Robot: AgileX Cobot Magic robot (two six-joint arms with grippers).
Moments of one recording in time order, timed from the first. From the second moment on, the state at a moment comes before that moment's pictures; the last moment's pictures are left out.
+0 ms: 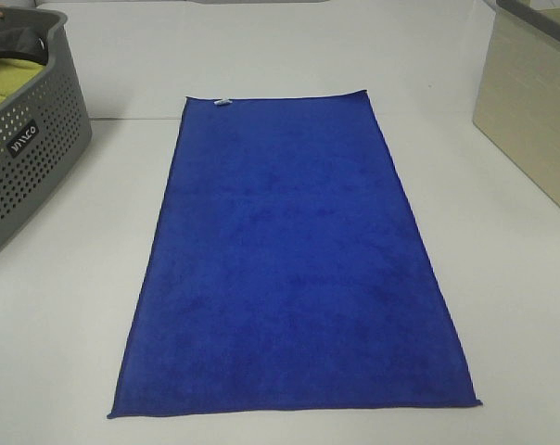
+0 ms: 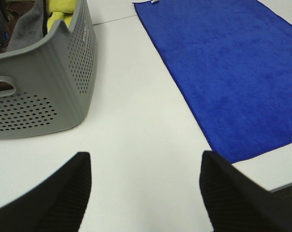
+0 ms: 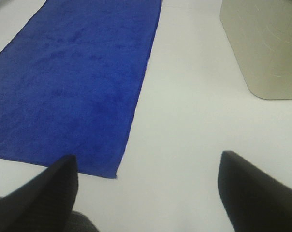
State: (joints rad) left arm 0.00 0.00 -0.51 -0.23 1.08 0.29; right arm -0.01 -0.01 -0.51 0.16 1.07 -0.21
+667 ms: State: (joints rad) left arm 0.00 0.00 -0.51 -0.23 1.08 0.29; right arm -0.01 -0.01 -0.51 0.16 1.07 -0.21
